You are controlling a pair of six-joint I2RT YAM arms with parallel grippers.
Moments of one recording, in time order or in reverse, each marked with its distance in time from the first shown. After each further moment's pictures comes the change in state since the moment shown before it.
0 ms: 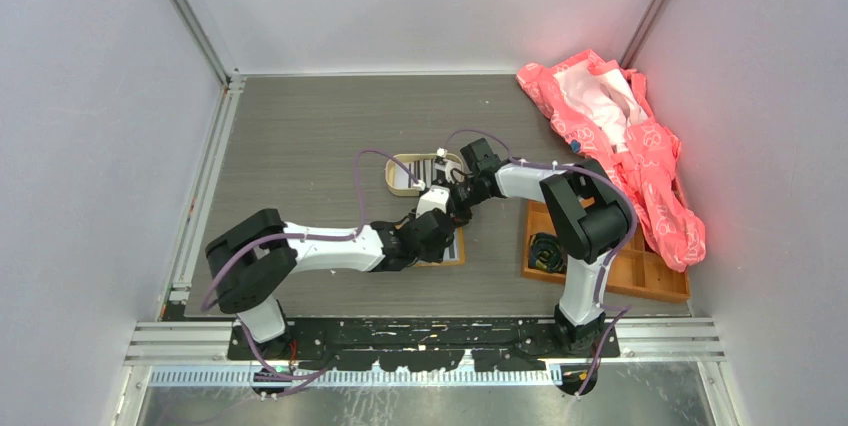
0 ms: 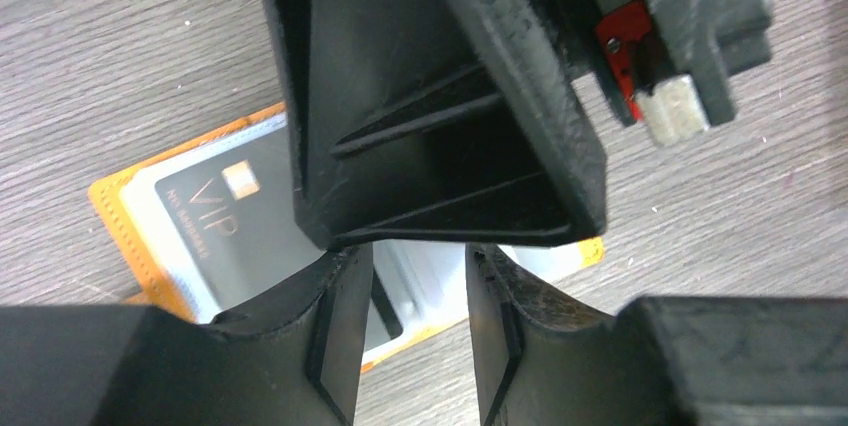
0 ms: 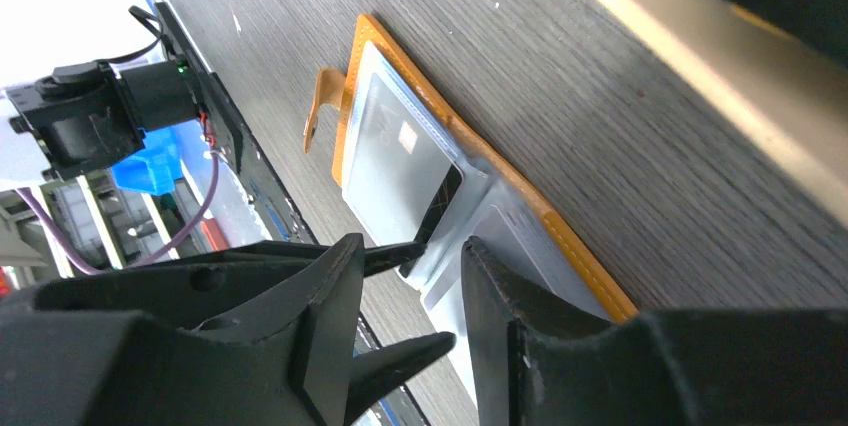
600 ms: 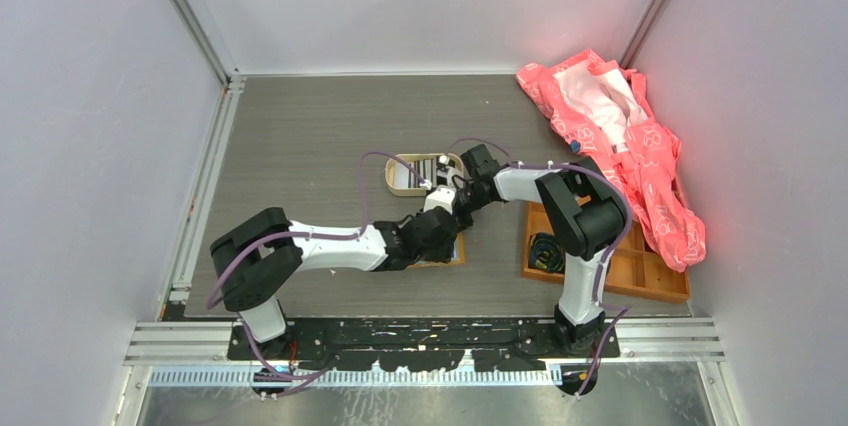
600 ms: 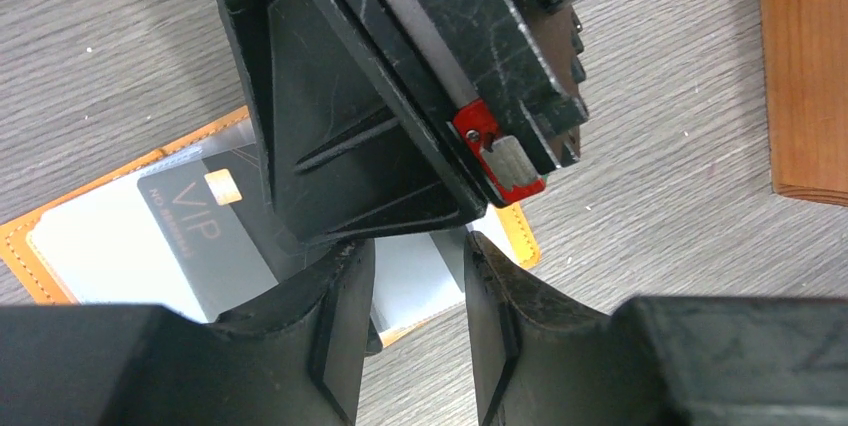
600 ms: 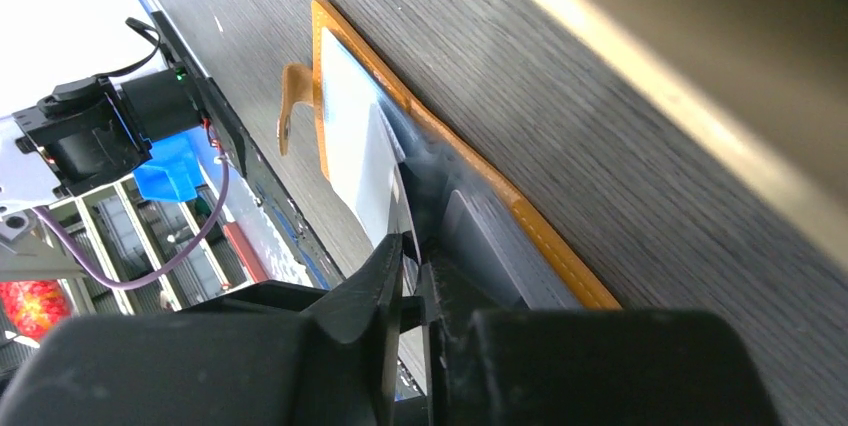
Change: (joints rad) left arm 0.003 0.008 -0.002 0.081 0.089 0.014; right arm -0.002 0.020 -0.031 0.009 0.007 0.054
